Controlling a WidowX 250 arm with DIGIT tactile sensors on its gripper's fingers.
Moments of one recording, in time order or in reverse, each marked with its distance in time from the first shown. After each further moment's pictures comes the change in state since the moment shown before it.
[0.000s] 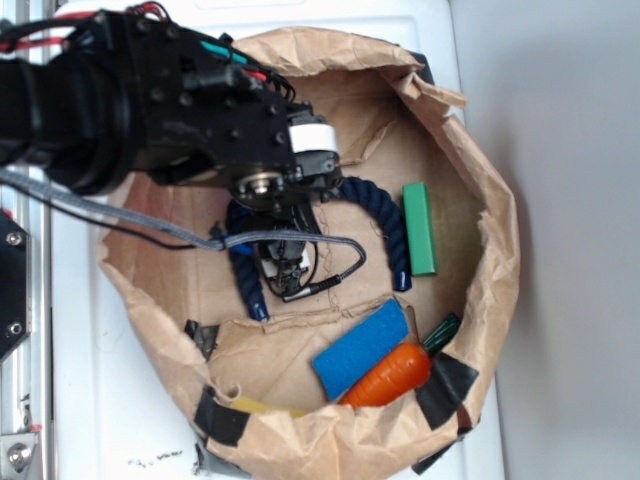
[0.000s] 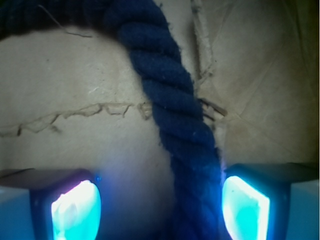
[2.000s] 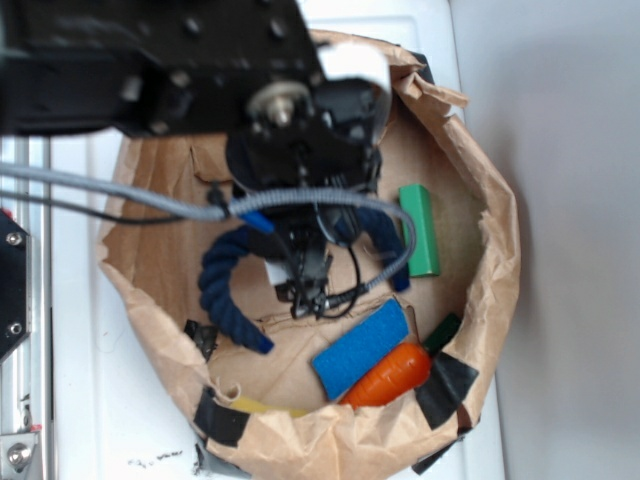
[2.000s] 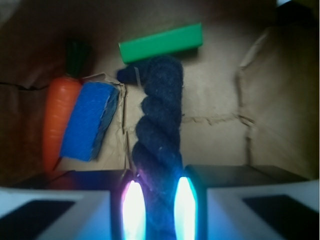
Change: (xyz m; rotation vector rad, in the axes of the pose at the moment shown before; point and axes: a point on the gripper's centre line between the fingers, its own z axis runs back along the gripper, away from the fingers) arm 0.006 -0.029 0.104 -0.168 0.019 0.019
